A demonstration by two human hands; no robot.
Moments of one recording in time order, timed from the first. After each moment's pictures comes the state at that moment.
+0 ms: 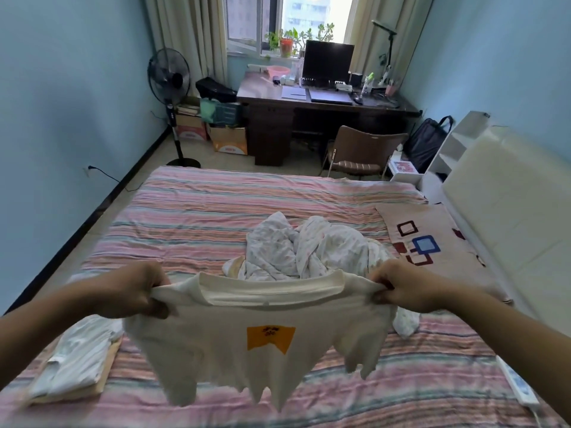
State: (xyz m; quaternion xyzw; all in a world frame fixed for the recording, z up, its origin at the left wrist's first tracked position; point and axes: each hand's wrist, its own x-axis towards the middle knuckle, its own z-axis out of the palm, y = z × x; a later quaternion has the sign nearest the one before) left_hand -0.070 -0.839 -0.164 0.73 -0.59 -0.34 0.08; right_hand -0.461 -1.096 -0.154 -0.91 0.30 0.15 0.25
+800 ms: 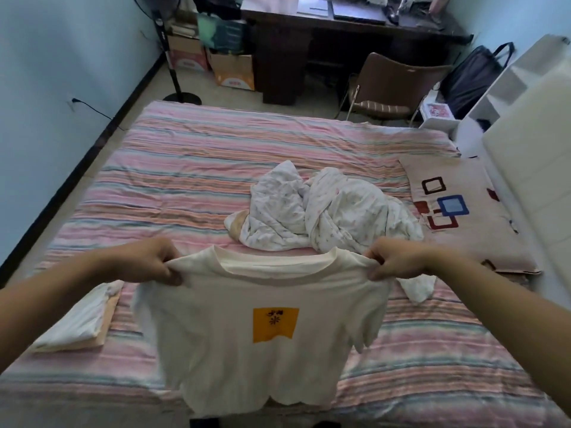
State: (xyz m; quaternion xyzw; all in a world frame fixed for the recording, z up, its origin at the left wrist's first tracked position) left_hand -0.036 -0.912 -0.265 0.72 -0.48 -0.49 0.07; right_hand -0.400 -1.174 -0.248 -0.83 0.33 0.30 0.35
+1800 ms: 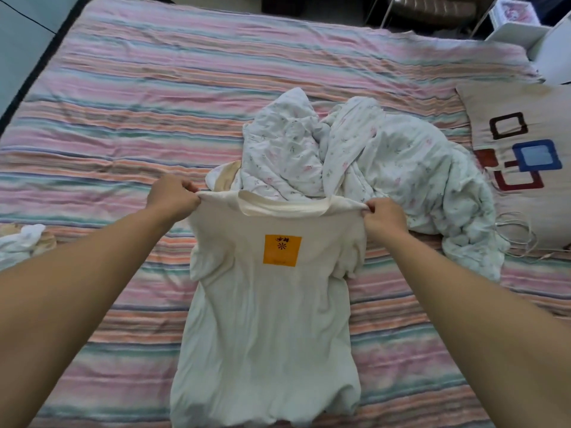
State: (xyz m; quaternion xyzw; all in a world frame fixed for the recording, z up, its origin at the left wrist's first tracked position) left_hand 0.017 -1.103 -0.560 0.91 -0.23 -0.26 0.24; right_hand -0.301 -1.293 -0.581 -0.74 0.61 0.03 0.27
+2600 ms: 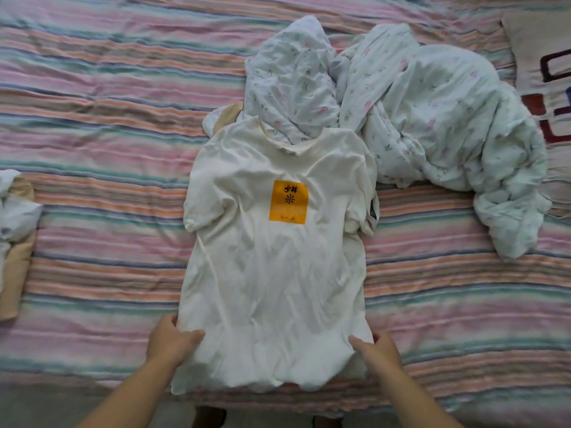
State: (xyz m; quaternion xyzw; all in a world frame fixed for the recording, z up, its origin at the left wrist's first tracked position) left_hand -0.139 -0.857 -0.741 0.88 0.06 -0.44 0.14; right_hand -0.454 -1.046 -0.749 -0.36 0.79 0.14 0.48
